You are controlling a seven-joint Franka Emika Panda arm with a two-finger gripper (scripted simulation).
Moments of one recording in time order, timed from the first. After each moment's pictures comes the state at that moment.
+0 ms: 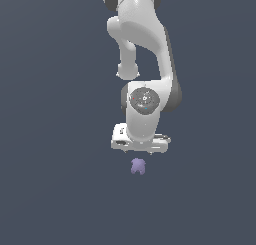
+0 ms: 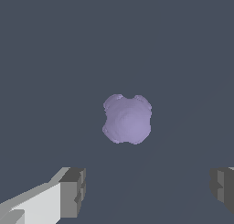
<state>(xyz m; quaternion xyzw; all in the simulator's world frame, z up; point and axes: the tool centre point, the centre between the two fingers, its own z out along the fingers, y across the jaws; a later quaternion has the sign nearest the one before) 0.086 0.040 0.115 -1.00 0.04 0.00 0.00</state>
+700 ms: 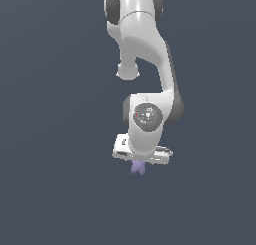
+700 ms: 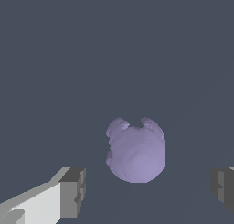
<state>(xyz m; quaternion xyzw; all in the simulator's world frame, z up) 0.116 0.045 0.091 -1.00 0.07 0.00 0.00</state>
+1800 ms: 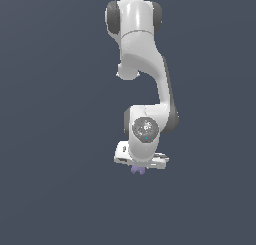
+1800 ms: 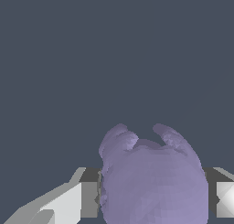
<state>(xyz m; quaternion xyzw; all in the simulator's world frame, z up) 0.117 0.045 0.040 -1.00 0.07 0.00 0.00</state>
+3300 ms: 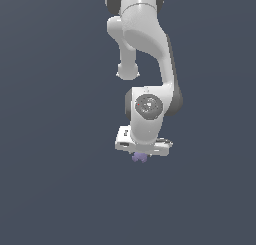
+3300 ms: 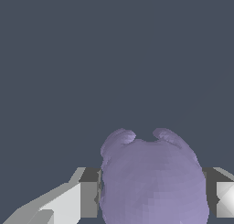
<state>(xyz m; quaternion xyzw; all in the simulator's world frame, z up) 0.084 0.051 0.092 -1.00 0.07 0.00 0.00</state>
